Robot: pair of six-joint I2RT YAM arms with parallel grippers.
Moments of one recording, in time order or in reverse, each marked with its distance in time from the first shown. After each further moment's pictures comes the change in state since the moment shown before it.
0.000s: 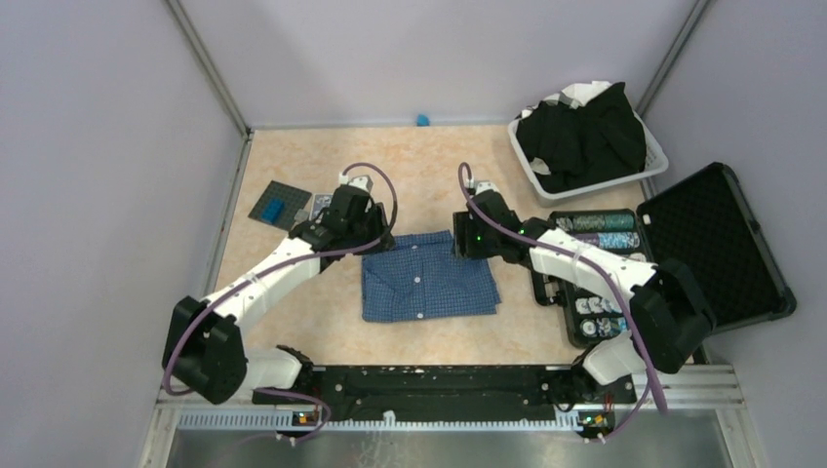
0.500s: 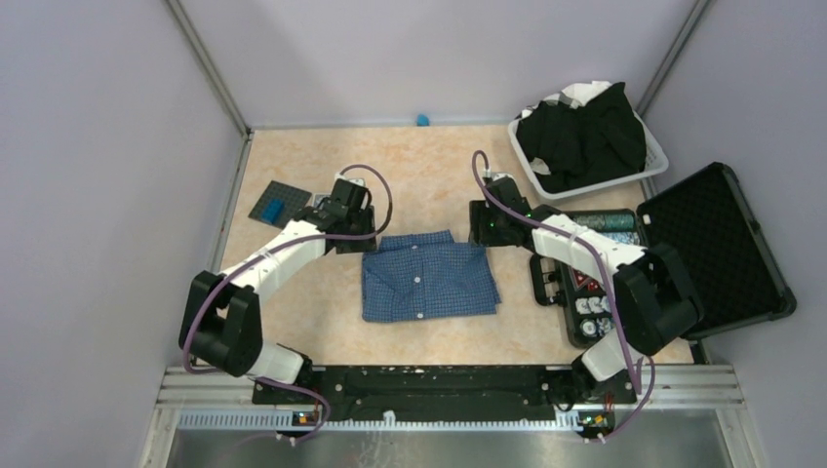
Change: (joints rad) left arm 0.077 0.129 0.068 -0.132 -0.095 0.143; right arm -0.150 0.087 0.023 0.002 -0.006 -0.056
